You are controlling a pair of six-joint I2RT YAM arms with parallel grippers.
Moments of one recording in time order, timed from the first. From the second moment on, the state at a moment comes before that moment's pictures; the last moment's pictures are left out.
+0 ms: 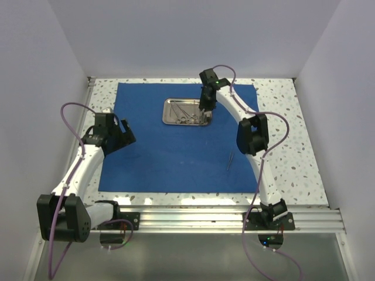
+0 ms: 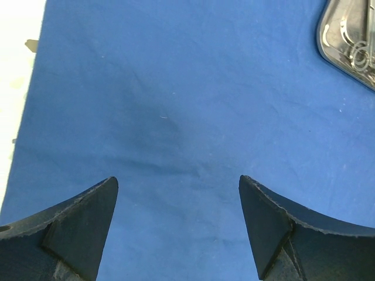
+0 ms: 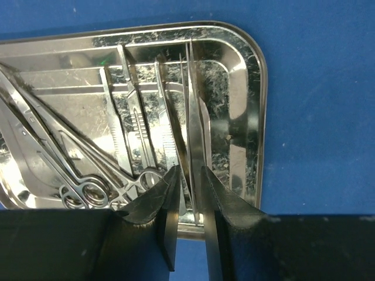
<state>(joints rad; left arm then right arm) -0.04 1.17 0.84 -0.57 -0.02 -0.49 0.42 2.53 2.39 -0.92 0.09 0.57</state>
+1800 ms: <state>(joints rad) -0.04 1.26 0.90 -0.59 -0.11 -0.44 0.40 2.13 1.90 -0.80 0.15 0.51</state>
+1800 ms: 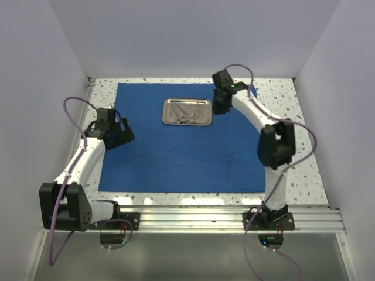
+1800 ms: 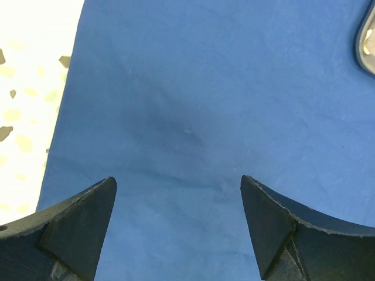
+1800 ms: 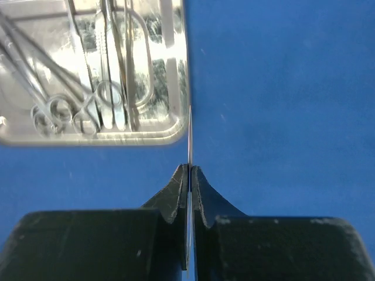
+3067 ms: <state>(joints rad) -0.04 1.37 1.00 -0.57 0.01 -0.43 0.40 2.12 1.99 -0.79 0.16 0.52</state>
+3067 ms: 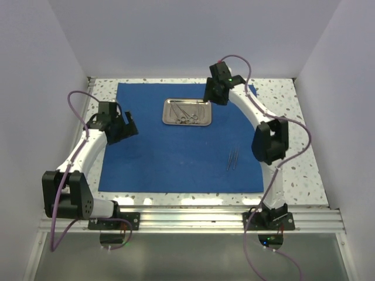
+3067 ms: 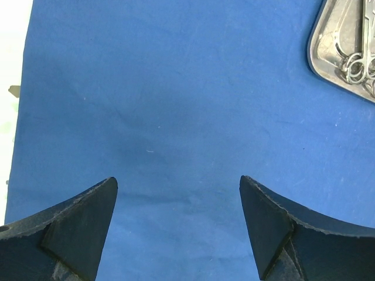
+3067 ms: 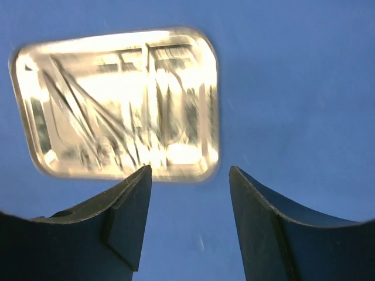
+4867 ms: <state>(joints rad) -0.03 1.50 1.14 -0.53 0.04 -0.42 0.43 2.16 1.96 -0.82 0.20 0.43</state>
